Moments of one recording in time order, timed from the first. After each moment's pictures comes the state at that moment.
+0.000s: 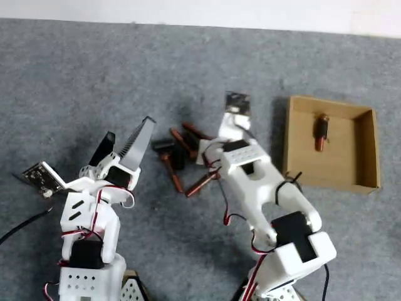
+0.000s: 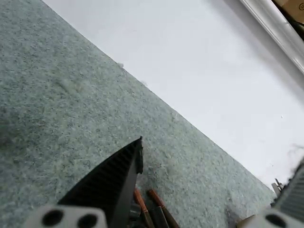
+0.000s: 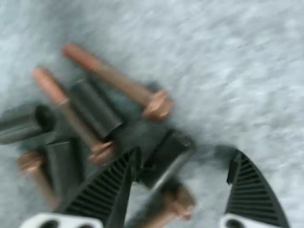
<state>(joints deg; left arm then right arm) -3.6 -103.7 95.9 23.2 46.2 -28.2 4.0 33.1 33.1 -26.3</state>
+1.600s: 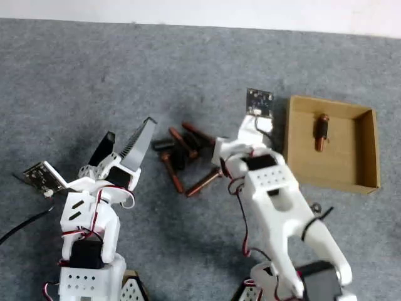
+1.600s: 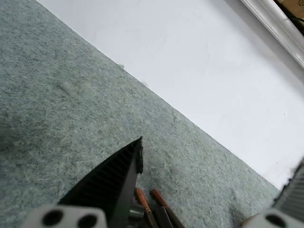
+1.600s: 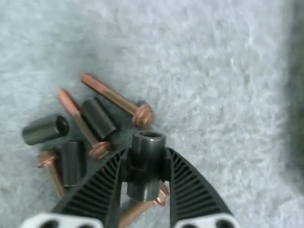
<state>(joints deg) -3.6 -103.7 95.9 23.2 44.5 -22.5 -21.3 47.8 30.5 -18.6</state>
